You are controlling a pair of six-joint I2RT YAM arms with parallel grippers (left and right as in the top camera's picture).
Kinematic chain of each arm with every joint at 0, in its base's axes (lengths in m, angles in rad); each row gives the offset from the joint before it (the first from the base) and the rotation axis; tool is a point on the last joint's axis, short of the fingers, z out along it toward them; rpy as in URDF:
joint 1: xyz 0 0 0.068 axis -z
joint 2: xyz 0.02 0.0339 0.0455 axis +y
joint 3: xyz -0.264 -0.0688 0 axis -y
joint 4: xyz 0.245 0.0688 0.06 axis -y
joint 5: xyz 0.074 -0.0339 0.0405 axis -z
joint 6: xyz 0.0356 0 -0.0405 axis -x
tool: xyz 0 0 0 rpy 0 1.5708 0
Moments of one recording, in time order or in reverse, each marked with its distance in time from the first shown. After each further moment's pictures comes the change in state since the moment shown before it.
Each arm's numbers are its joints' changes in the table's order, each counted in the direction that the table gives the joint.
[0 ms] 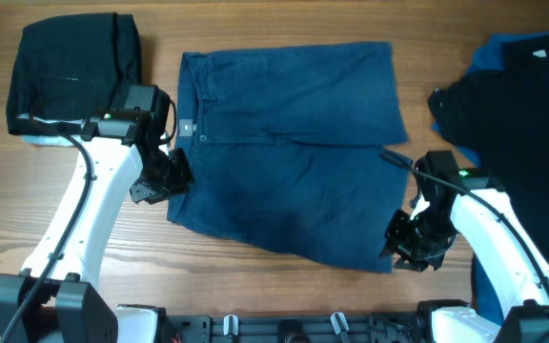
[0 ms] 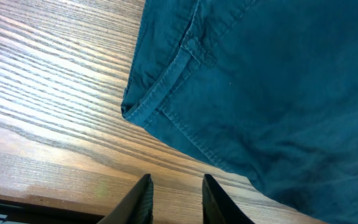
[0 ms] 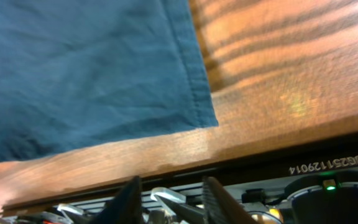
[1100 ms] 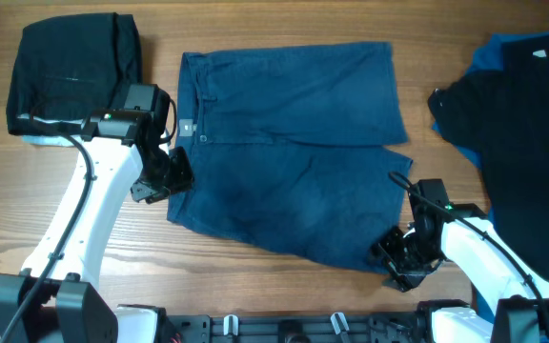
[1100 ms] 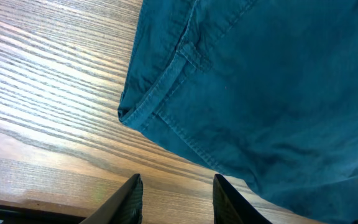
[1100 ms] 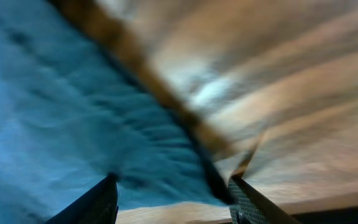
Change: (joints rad) left arm 0.000 0.000 -0.001 0.015 0.005 -0.001; right arm 0.000 -0.016 -0.283 0.393 -0.104 -0.305
